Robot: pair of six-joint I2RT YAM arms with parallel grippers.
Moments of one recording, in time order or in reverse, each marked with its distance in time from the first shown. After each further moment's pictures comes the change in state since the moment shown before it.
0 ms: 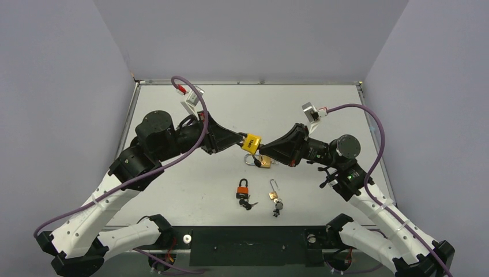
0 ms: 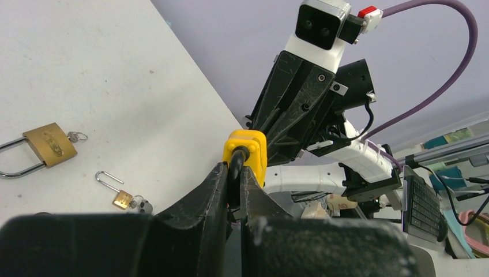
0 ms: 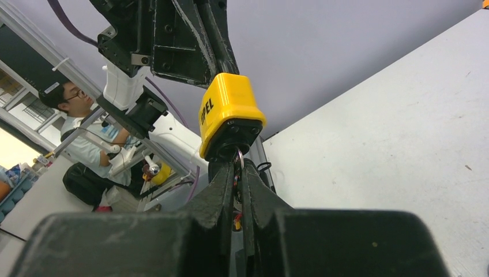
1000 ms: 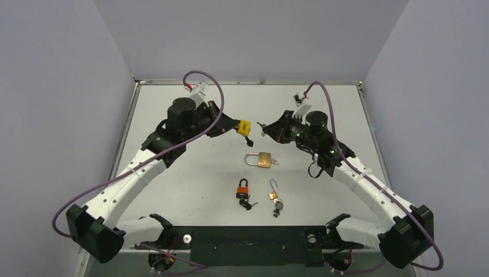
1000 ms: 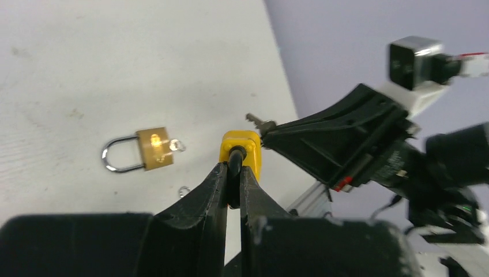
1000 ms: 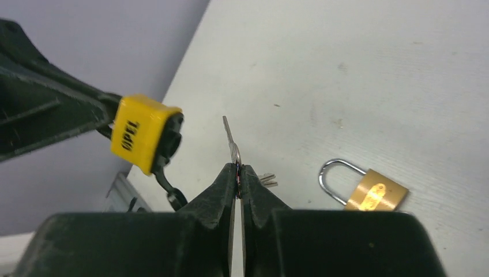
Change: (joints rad) left arm 0.213 0.153 -0.124 0.115 -0.045 -0.014; right arm -0.061 0.227 0.109 -0.366 0.416 -0.170
